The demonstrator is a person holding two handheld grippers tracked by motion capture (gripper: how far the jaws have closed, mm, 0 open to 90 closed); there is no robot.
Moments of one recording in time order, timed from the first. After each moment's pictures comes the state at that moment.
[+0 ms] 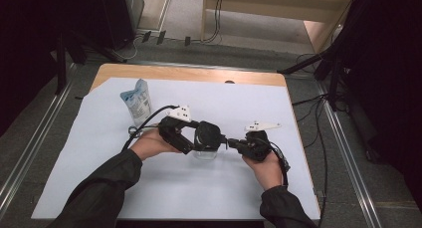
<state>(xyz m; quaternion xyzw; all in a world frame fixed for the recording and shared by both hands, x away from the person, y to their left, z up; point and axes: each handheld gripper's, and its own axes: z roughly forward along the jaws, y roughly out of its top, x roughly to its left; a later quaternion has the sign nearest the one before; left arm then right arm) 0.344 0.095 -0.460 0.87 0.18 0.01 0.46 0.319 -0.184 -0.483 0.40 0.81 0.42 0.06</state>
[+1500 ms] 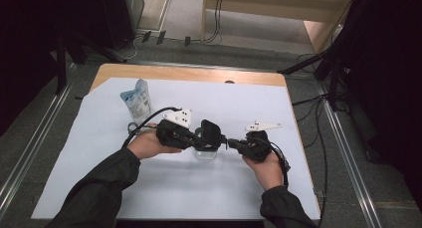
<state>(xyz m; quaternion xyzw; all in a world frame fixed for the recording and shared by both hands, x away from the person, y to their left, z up) 0.328 0.093 -0.438 0.88 0.09 -0.02 0.46 0.318 -0.185 -0.482 0.40 0.81 0.42 0.05</state>
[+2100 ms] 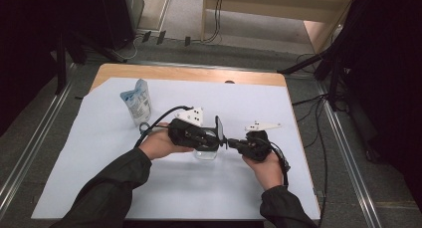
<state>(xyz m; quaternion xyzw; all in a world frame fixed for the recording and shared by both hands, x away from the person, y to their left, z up) 0.329 0.064 -0.429 0.88 0.09 -0.01 0.47 0.319 -0.185 -0.483 0.40 0.81 0.43 0.05</state>
